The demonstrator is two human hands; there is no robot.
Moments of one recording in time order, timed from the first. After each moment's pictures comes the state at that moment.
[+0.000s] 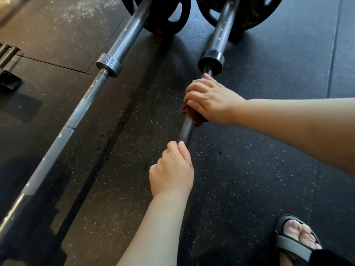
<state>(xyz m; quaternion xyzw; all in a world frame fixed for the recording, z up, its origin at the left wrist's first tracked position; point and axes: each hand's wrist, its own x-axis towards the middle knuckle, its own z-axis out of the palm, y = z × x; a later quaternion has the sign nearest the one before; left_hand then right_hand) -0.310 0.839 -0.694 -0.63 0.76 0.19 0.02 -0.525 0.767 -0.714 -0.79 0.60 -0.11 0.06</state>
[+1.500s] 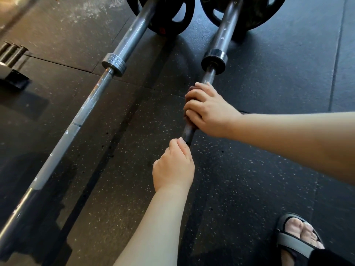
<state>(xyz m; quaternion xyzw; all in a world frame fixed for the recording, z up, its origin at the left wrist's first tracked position) -0.309 0.835 -0.689 -0.64 0.73 0.25 -0.01 -0.491 0.789 -0.719 -0.76 0.62 -0.18 0.07</state>
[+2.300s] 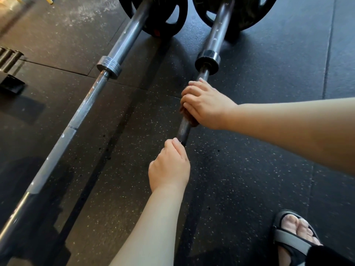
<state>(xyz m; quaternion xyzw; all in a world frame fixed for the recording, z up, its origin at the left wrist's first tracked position) -0.310 0.836 -0.688 -0.64 0.73 0.24 0.00 -0.505 0.776 -0.711 -0.77 0.62 -0.12 0.05</state>
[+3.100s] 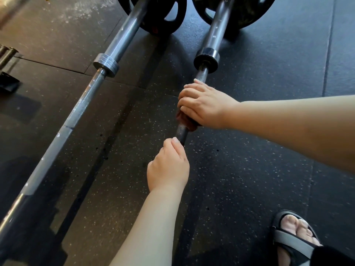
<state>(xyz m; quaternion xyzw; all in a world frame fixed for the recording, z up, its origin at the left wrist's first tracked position) -0.310 0.834 -0.690 -0.64 0.72 0.26 0.00 -0.511 0.777 -0.712 -0.81 0.58 -0.10 0.06</state>
